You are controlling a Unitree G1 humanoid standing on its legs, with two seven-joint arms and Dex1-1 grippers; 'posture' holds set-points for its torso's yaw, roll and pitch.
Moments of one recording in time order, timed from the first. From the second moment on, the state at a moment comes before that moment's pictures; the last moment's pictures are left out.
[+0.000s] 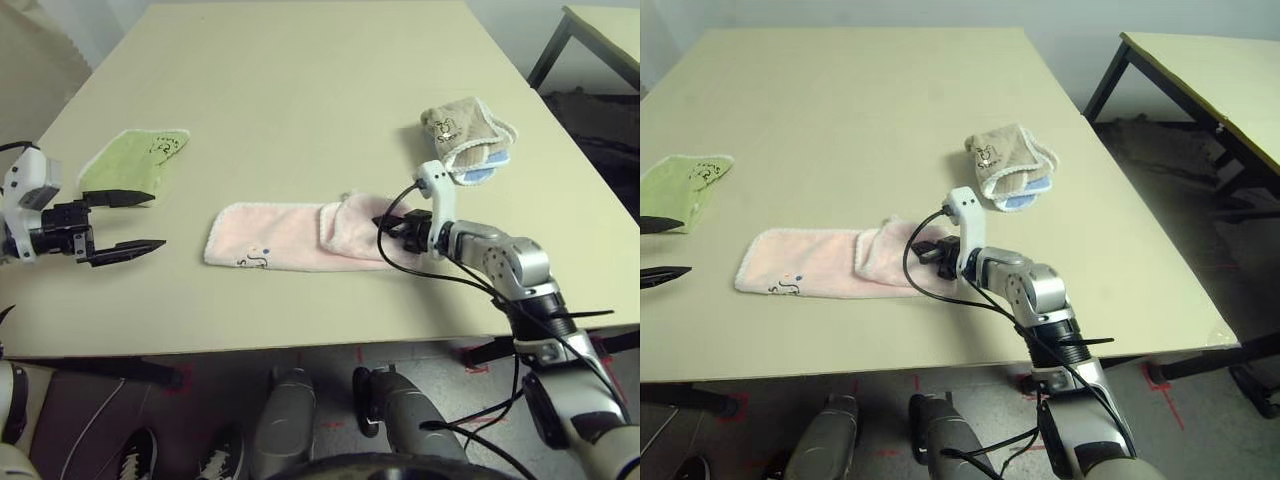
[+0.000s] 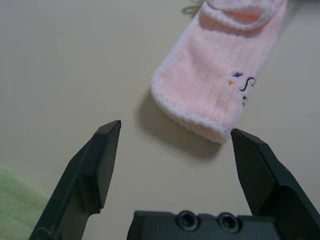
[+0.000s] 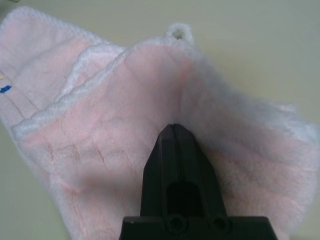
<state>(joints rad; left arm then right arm) -0.55 1.15 -0.03 0.94 -0.58 -0.34 -1.61 -0.53 -0.35 0.13 0.11 0.48 0.81 0.58</state>
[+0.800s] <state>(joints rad) -0.56 1.14 0.00 0.94 -0.55 -0.27 -1.61 -0.57 -0.37 0.02 0.16 0.44 0.74 0.67</state>
